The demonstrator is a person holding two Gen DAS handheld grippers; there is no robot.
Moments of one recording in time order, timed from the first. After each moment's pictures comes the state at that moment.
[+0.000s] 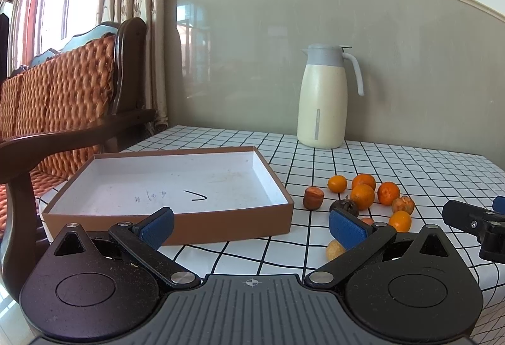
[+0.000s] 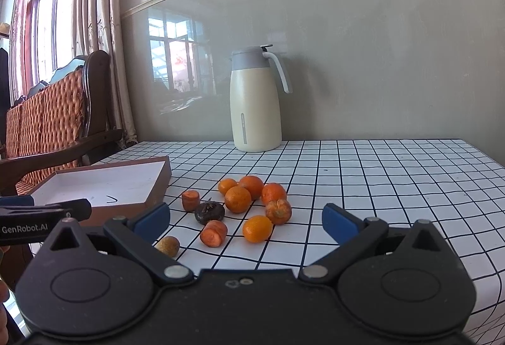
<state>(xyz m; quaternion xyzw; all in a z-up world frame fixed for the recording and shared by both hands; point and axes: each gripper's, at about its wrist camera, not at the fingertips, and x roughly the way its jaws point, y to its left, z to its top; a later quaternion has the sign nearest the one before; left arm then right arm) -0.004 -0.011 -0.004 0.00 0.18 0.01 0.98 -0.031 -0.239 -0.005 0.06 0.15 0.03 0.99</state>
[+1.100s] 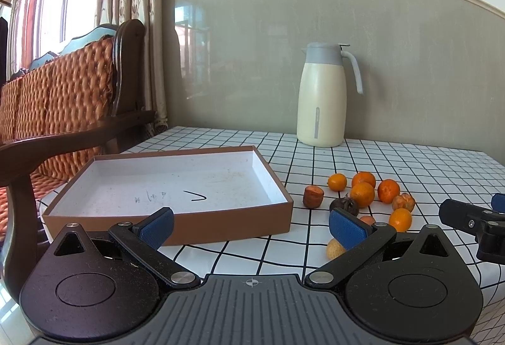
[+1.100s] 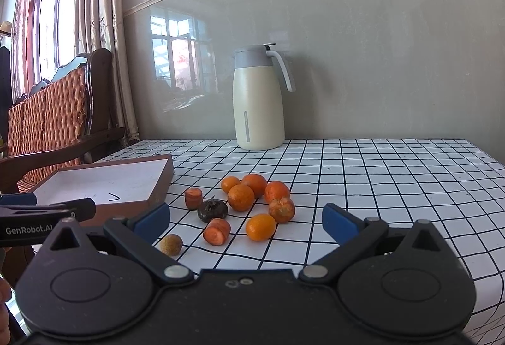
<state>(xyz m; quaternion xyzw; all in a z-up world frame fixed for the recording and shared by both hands) -0.005 -0.014 -0.004 0.01 0.18 0.01 0.98 -0.033 -0.237 -0.005 0.06 0.15 0.03 0.99</state>
